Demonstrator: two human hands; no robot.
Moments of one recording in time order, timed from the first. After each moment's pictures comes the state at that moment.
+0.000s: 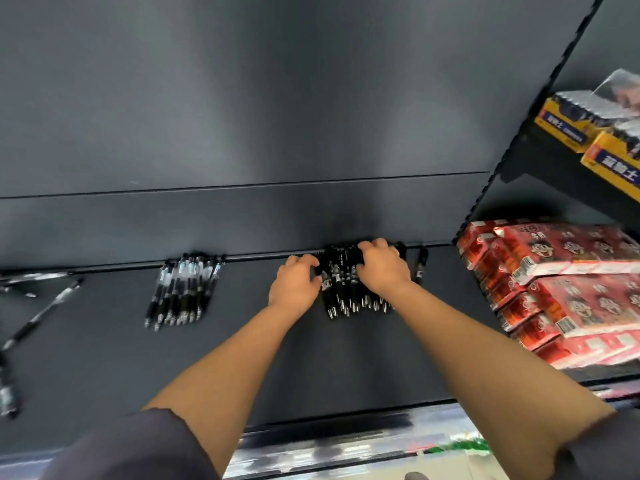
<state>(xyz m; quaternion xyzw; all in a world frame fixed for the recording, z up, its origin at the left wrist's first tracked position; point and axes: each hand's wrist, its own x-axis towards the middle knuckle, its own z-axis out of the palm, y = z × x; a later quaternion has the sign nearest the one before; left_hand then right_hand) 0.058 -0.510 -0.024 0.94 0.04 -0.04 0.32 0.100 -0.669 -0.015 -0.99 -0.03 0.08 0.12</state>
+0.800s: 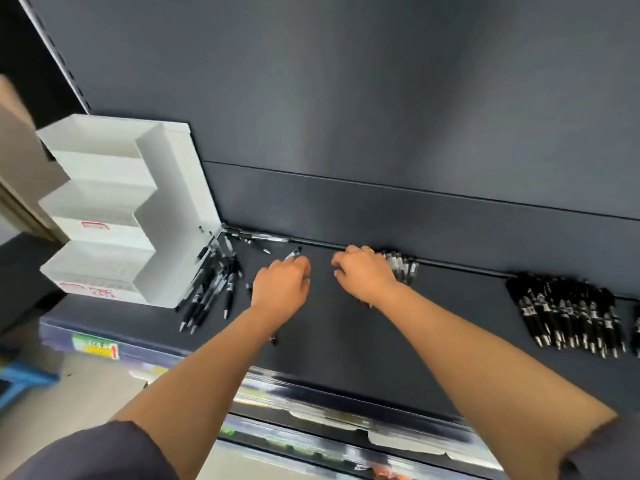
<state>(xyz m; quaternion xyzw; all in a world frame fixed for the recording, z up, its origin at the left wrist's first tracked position) -0.083 -0.161 -0.001 0.99 0.11 0.06 0.11 0.007 -0.299 0.006 -0.94 -0.33 0.05 0.04</state>
